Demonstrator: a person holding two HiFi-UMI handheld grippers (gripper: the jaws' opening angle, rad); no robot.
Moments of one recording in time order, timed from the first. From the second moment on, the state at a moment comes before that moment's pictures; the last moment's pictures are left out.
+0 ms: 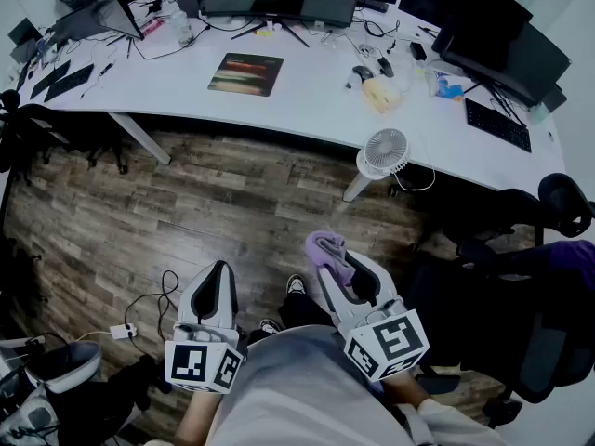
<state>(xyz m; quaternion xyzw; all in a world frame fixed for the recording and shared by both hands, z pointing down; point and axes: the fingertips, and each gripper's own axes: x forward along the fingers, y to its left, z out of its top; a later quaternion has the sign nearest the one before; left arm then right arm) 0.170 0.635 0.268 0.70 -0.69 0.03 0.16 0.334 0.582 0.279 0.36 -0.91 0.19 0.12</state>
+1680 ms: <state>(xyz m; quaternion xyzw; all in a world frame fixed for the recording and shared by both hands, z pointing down) -0.074 0.408 0.253 0.71 -0.68 0.00 0.17 0.096 0.363 0.282 0.36 -0.89 0.25 0.10</state>
